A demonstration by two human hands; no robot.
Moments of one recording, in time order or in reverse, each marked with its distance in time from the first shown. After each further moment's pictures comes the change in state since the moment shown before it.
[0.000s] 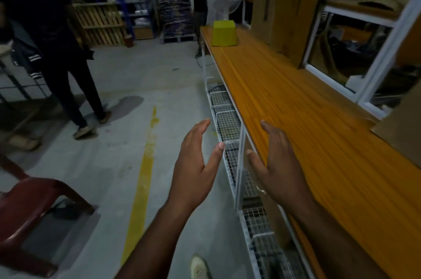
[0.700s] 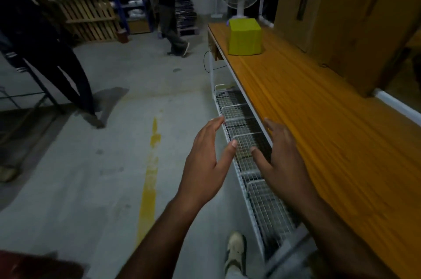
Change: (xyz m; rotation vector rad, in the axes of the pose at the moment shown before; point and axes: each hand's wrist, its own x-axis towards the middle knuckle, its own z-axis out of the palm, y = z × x) left_hand 0.390 -0.213 0.015 0.019 -0.113 0.020; right_hand 0.387 0.028 0.214 -0.013 -0.007 0.027
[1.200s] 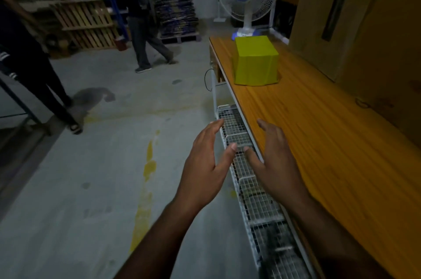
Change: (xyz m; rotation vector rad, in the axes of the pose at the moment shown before) left_hand 0.311 -0.102 0.036 -0.005 -0.013 -0.018; right_hand 0.321 0.062 0.096 0.051 -0.004 -0.034
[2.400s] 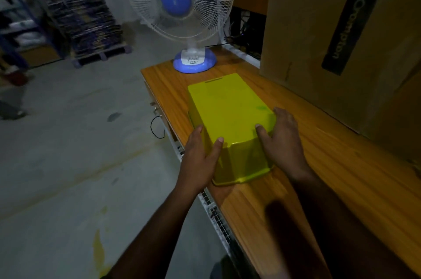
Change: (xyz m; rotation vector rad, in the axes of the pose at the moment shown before) left_hand 0.581 -0.190 0.168 -0.182 -0.303 -0.107; right_hand 0.530 0.251 0.096 -0.190 0.286 0.435
